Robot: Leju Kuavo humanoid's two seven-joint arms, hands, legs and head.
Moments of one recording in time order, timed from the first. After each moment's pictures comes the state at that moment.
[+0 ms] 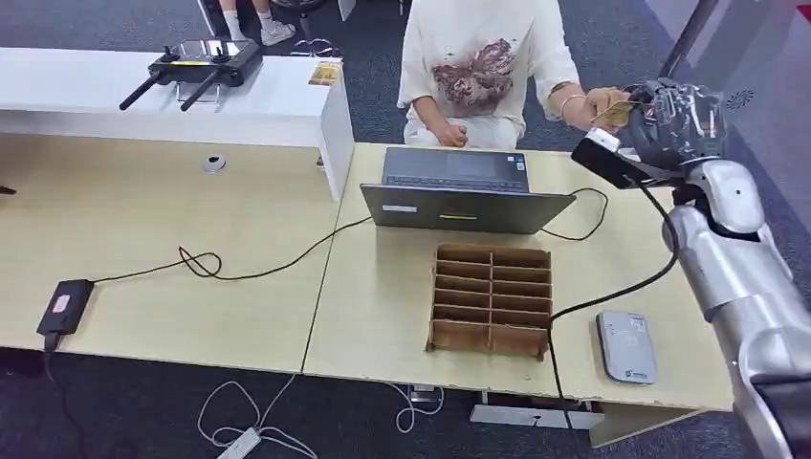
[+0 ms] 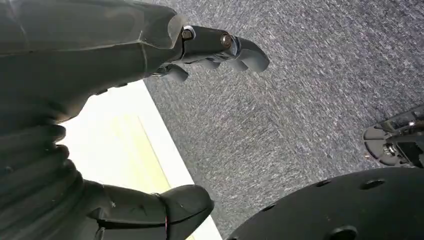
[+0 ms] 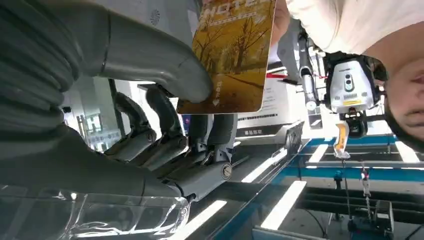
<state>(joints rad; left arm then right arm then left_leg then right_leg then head) -0.05 -0.11 0.70 -0.21 -1.24 -0.07 0.02 -1.03 -0.35 0.46 -0.66 0.87 -0.40 -0.17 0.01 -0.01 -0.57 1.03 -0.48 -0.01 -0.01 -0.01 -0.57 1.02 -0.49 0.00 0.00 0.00</state>
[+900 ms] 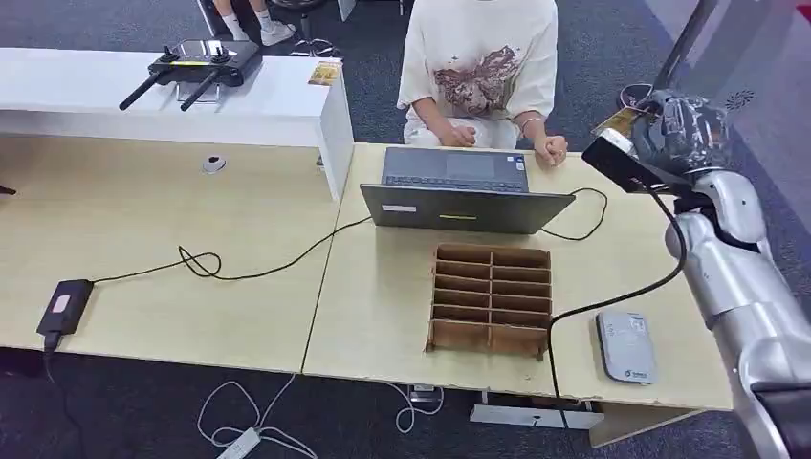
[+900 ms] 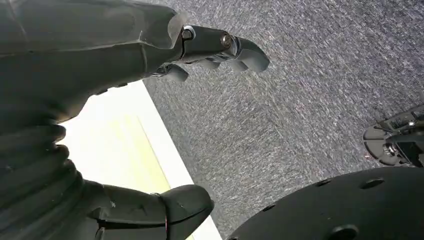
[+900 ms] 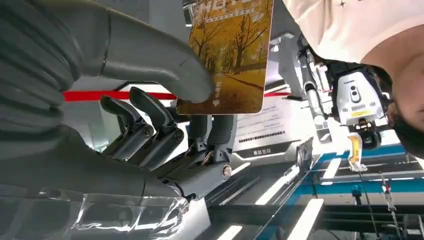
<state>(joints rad) -0.05 -0.11 0.71 -0.21 -1.25 -0.07 0.02 -0.99 -0.35 0.43 -0.67 0.75 -0.36 -0.20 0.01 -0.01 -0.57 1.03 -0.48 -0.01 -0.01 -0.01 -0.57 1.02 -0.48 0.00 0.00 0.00</state>
